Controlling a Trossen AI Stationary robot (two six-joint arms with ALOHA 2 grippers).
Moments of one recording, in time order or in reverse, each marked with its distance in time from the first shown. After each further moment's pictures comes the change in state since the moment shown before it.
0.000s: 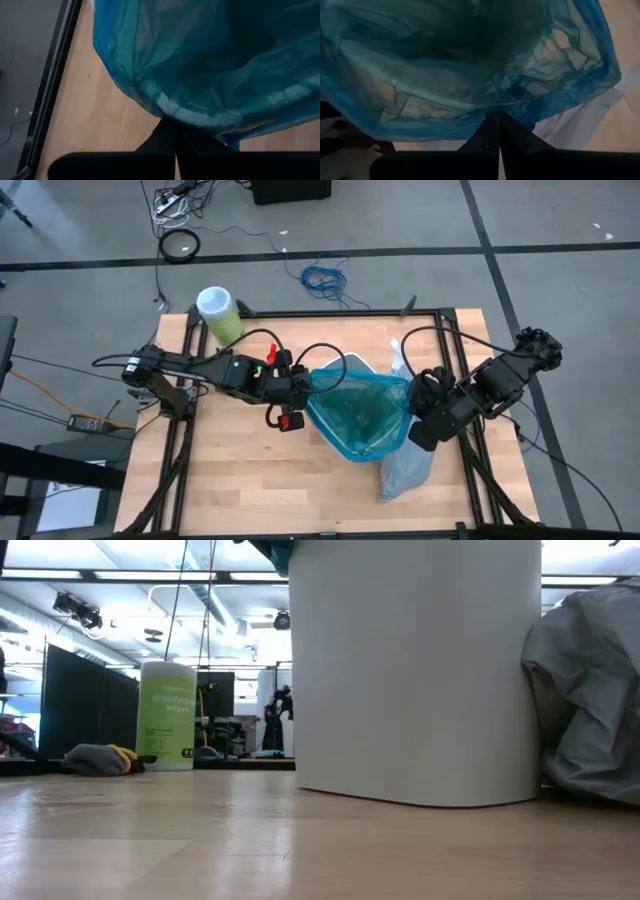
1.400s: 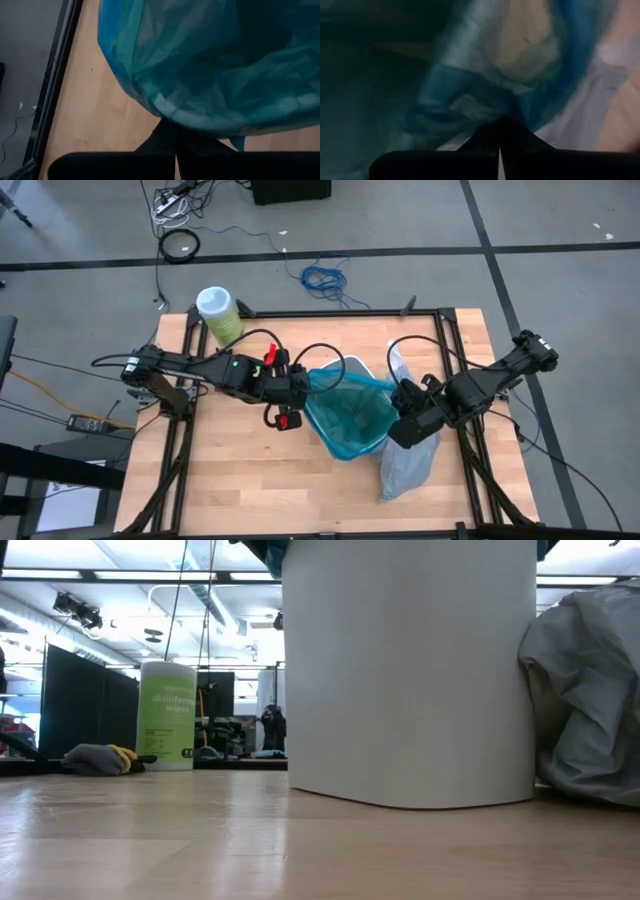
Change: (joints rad) left arm 0.000 -0.002 0.000 -0.034 -0.008 -0.009; right arm -0.082 -0.005 -0.289 0.168 0.011 0.095
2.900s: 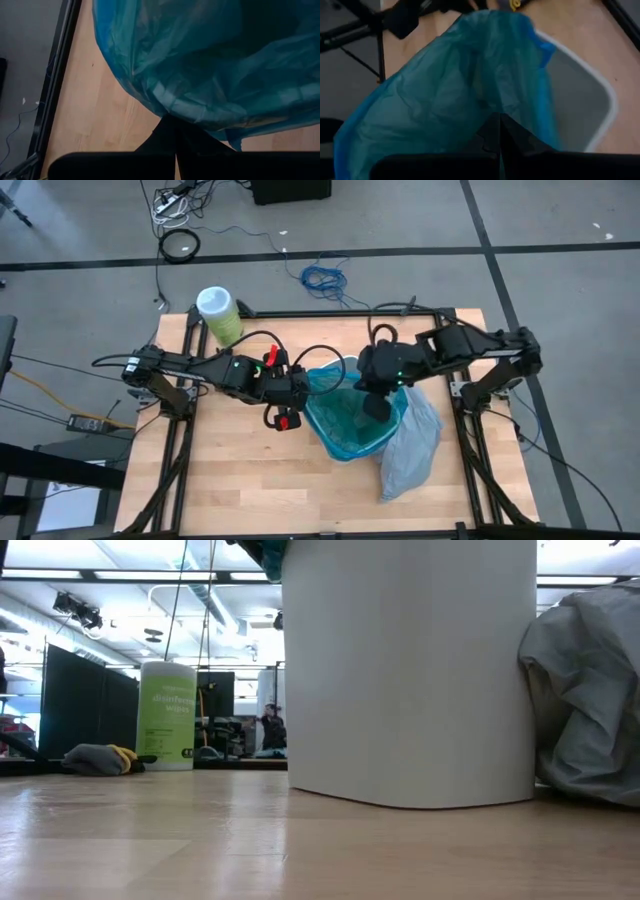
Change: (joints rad) left arm 0.000 0.004 0.000 -0.028 -0.004 -0.013; right arm -0.298 0.139 0.421 0.195 -0.214 -0.643
